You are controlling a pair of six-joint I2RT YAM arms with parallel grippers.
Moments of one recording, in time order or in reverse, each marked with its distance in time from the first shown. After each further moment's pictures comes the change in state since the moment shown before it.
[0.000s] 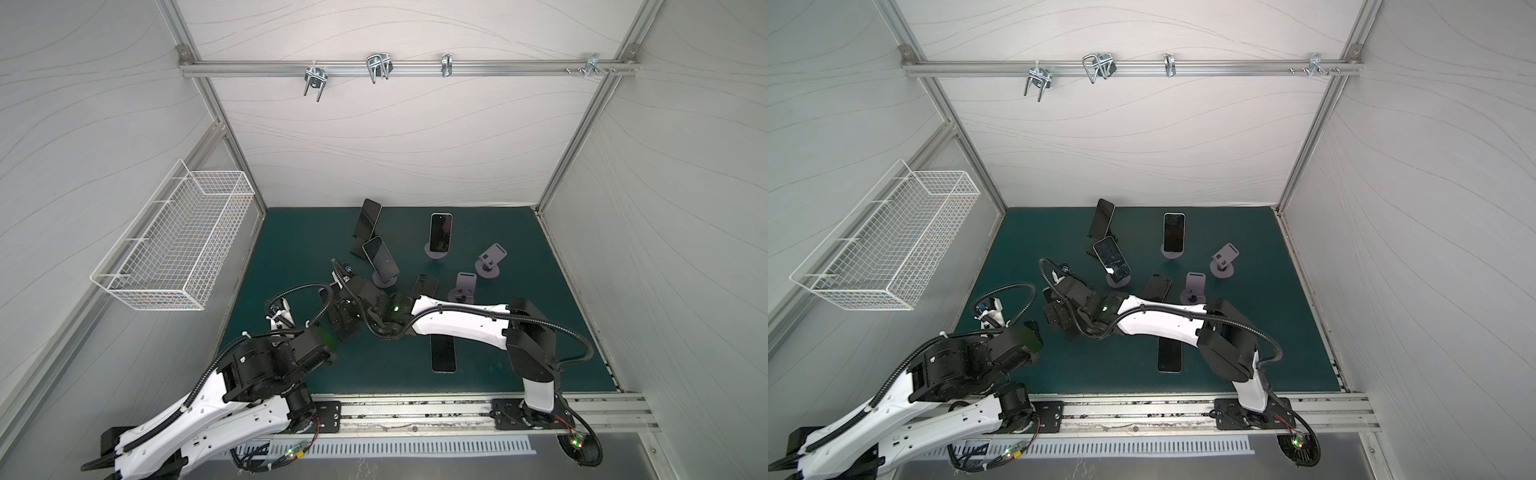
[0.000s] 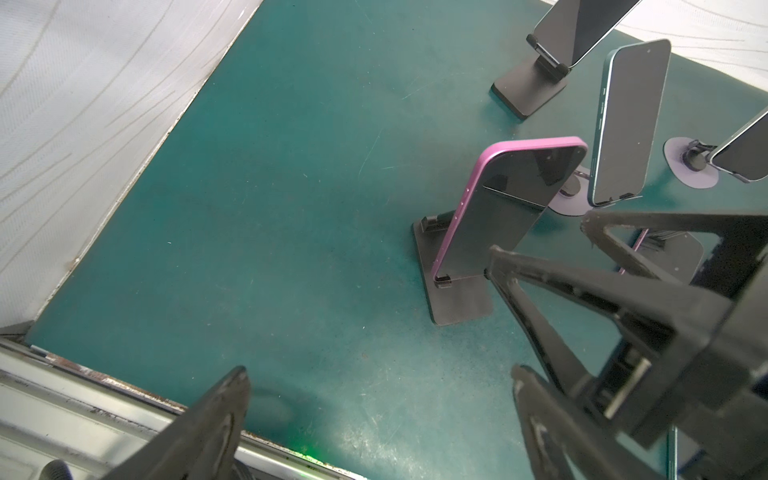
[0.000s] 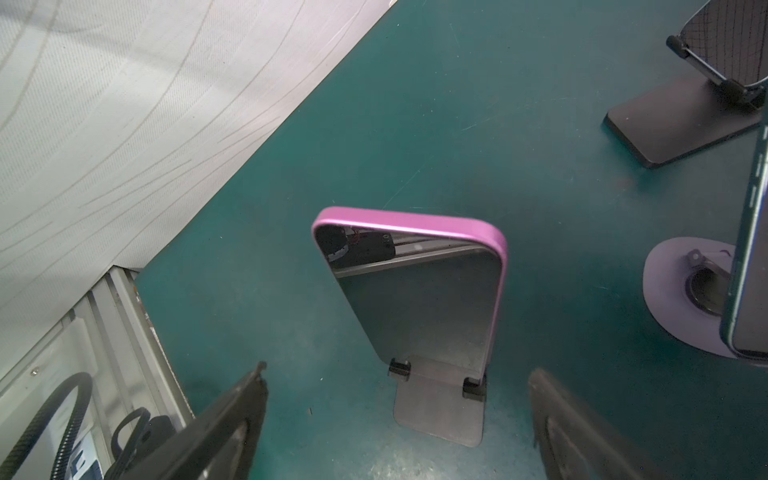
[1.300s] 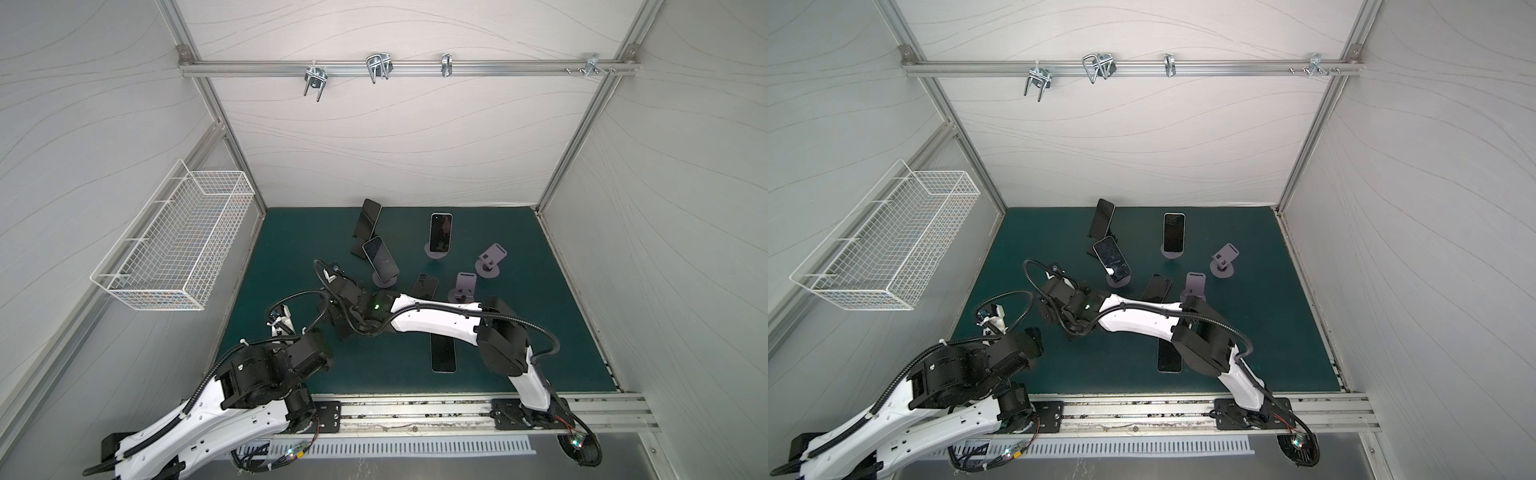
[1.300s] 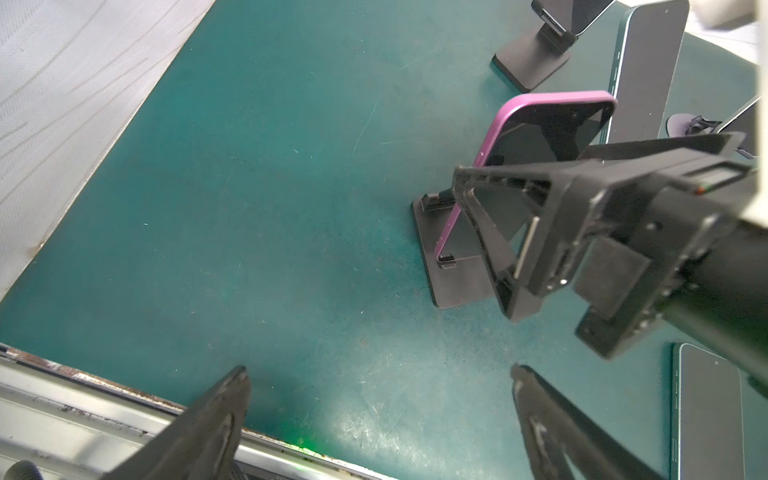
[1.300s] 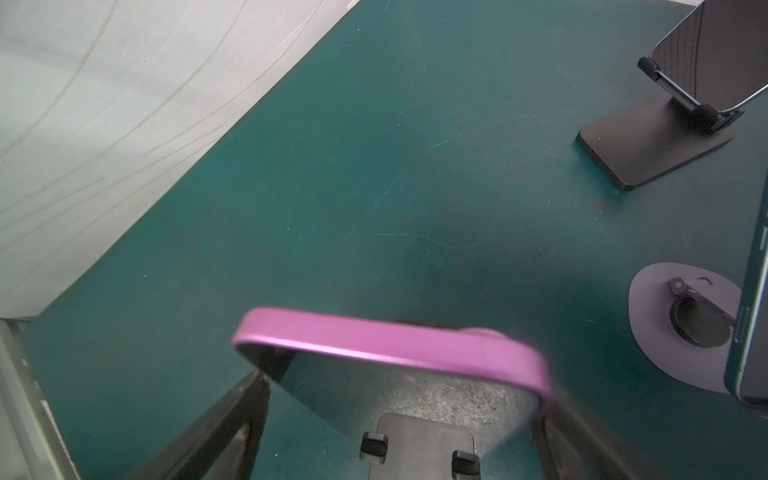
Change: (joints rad) left arm 0.000 -0.084 -0.085 0.036 0.047 0.013; right arm 0.006 0.178 0.187 -0.062 0.129 -0.019
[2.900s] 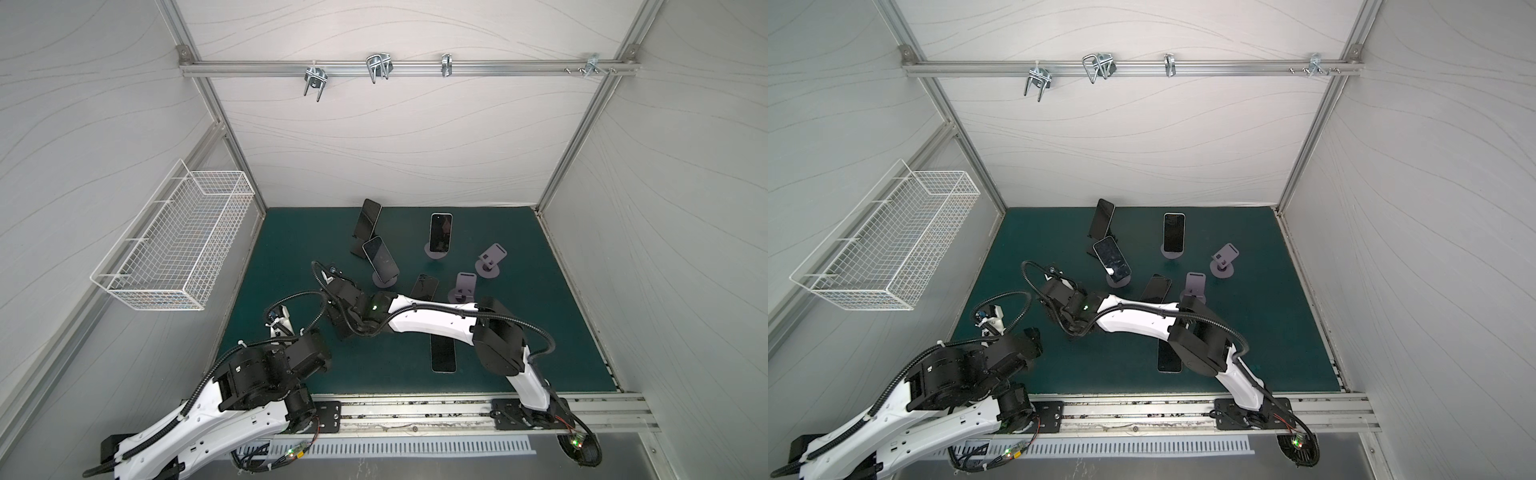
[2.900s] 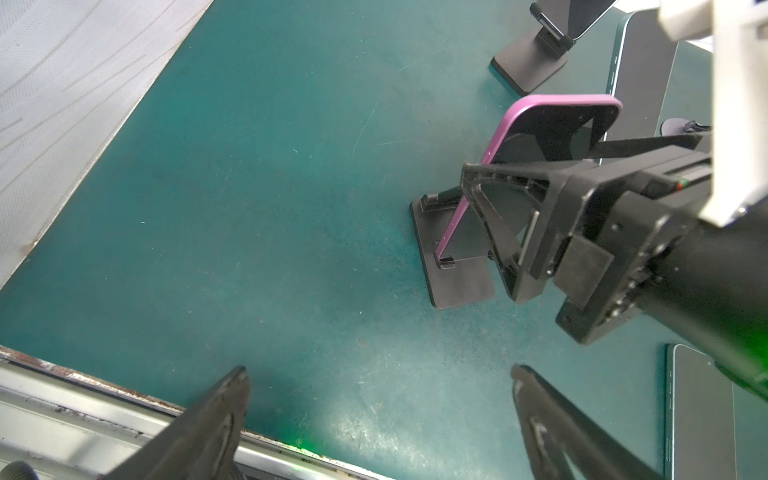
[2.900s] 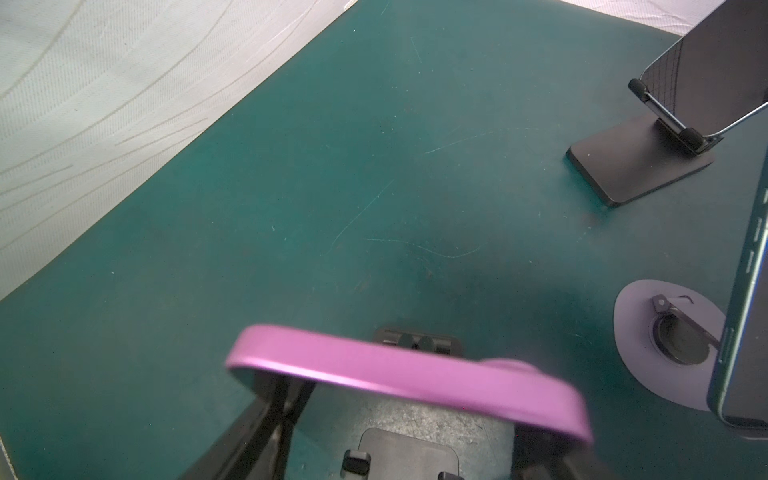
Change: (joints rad) left arm 0.000 -0.013 -0.004 0.000 0.000 -0.004; right arm 0.001 0.015 0.008 0.011 0.034 -0.055
